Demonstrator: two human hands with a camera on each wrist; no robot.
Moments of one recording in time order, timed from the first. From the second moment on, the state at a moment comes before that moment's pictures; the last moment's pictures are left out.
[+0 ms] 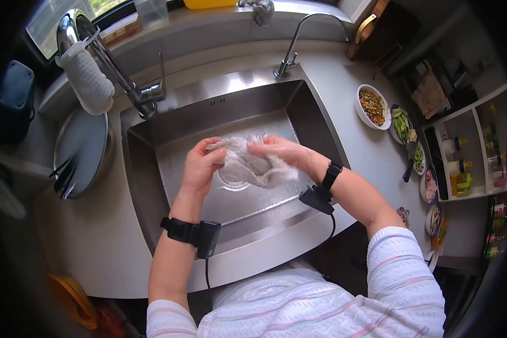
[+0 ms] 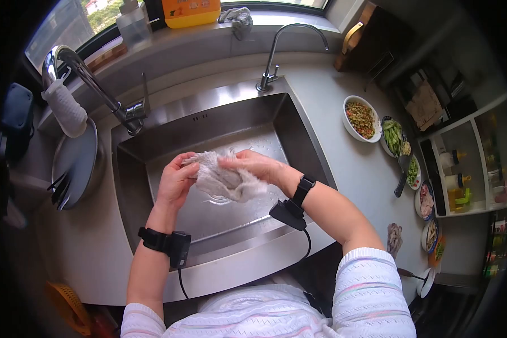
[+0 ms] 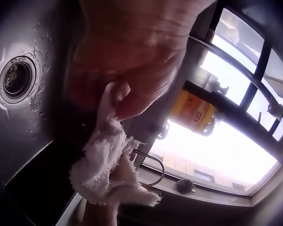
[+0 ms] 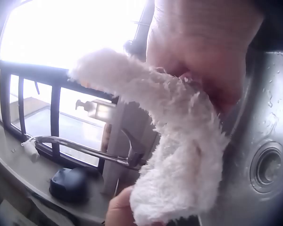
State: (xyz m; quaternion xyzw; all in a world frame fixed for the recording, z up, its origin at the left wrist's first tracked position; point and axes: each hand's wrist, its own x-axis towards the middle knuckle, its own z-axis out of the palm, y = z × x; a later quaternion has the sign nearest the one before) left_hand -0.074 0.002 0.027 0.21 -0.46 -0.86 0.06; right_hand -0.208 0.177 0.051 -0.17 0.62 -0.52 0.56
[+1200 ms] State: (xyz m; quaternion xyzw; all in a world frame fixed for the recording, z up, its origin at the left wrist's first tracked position) left_hand 0.043 -0.043 0.057 0.21 -0.54 -0.82 0.00; right_hand -0.334 0.095 -0.029 -0.35 0.92 -0.05 -0.17
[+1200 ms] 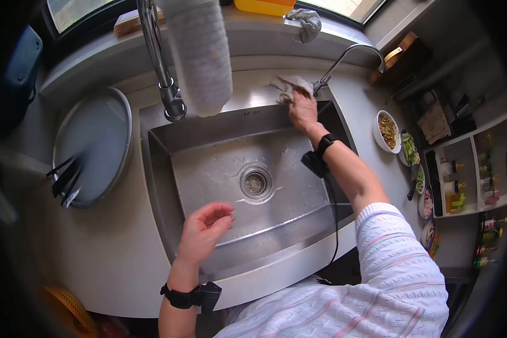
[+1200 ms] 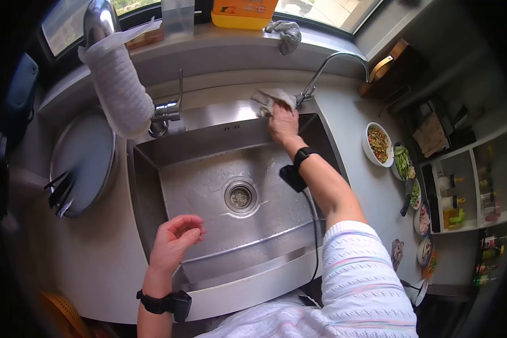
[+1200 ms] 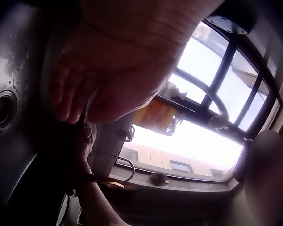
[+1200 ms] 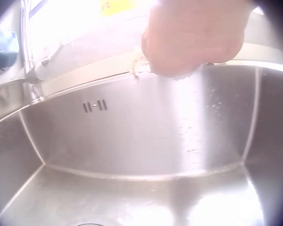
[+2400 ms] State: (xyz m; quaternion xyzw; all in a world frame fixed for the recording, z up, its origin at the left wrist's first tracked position) left_hand -0.025 0.052 0.068 0.21 -0.57 -0.79 -0.08; right_hand -0.417 0.239 0.000 -0.30 0.96 0.01 -0.01
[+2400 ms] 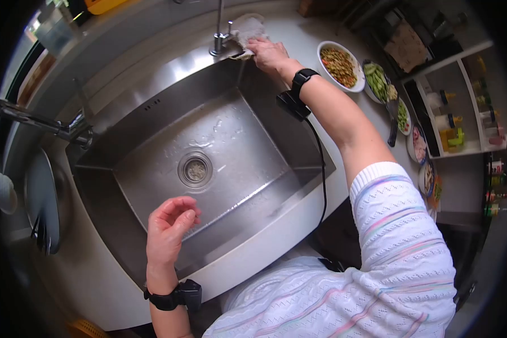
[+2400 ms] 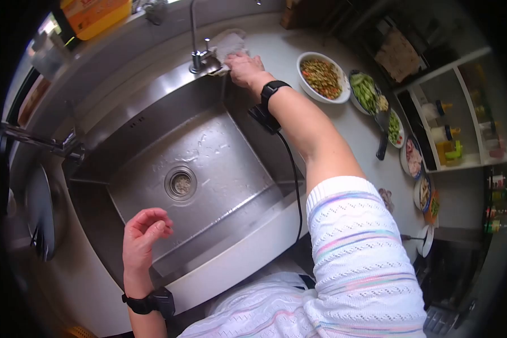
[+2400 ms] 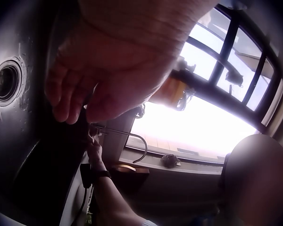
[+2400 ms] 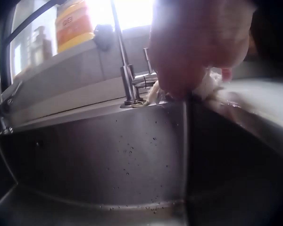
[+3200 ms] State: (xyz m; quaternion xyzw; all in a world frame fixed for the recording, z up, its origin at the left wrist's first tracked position) left_hand 0.042 0.092 0.070 -0.02 -0.70 -0.69 -0.16; right_hand 0.053 0.310 0.038 -0.13 0.84 -0.51 0.16
